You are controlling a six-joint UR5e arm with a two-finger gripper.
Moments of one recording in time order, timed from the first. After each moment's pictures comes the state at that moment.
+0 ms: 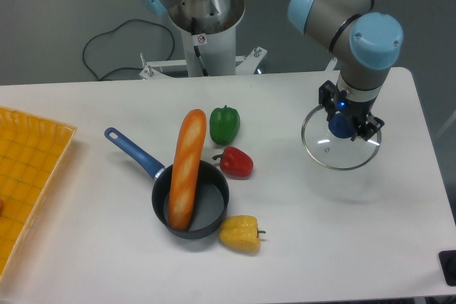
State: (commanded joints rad) arm 2.78 -1.89 -1.58 -1.23 1.64 1.55
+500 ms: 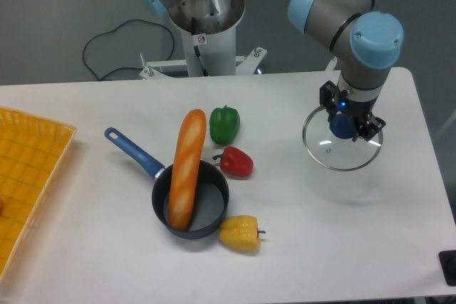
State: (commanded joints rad) arm 2.74 -1.89 -1.57 -1.23 1.64 1.51
